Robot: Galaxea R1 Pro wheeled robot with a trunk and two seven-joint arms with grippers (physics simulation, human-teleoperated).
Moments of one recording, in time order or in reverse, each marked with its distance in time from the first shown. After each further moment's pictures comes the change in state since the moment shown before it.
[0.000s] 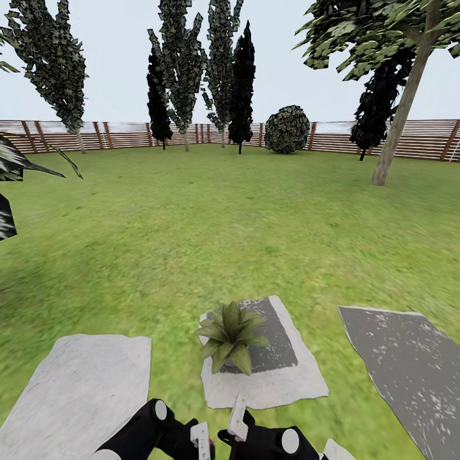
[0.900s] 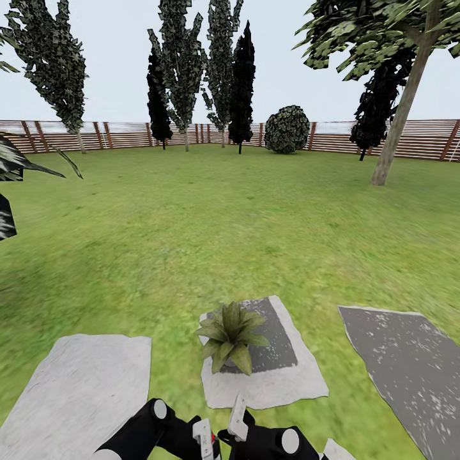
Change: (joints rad) left arm 0.000 0.000 -0.002 0.000 0.071 -0.033 -0.003; right arm 0.000 0.000 0.000 0.000 0.000 0.000 0.000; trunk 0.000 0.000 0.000
